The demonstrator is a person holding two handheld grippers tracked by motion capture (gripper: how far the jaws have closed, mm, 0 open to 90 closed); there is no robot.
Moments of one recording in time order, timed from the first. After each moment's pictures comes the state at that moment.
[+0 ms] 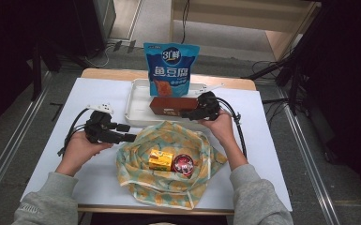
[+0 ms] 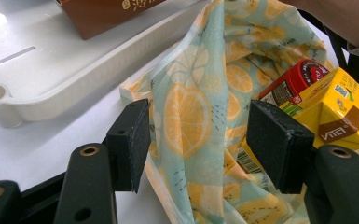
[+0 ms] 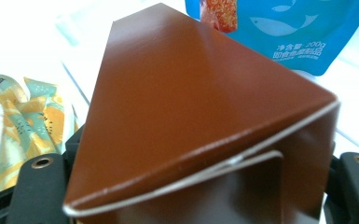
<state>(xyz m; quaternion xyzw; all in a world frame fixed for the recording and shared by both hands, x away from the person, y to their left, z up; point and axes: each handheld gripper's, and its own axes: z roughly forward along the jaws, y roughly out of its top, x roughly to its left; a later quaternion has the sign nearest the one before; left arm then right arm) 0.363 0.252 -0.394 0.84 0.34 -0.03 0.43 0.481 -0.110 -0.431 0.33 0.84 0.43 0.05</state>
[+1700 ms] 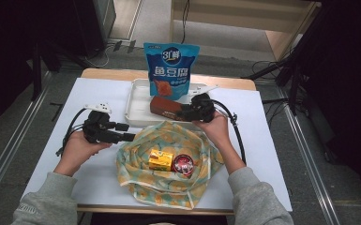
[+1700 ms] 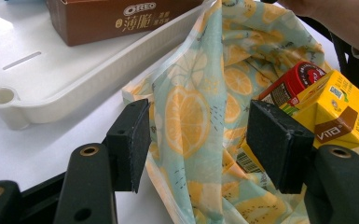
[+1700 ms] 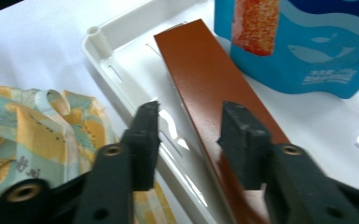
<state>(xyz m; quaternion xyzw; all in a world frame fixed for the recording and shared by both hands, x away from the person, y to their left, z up) 0.361 0.255 -0.391 0.83 0.34 -0.02 0.43 0.457 -0.088 -0.414 0.31 0.84 0.44 0.07</state>
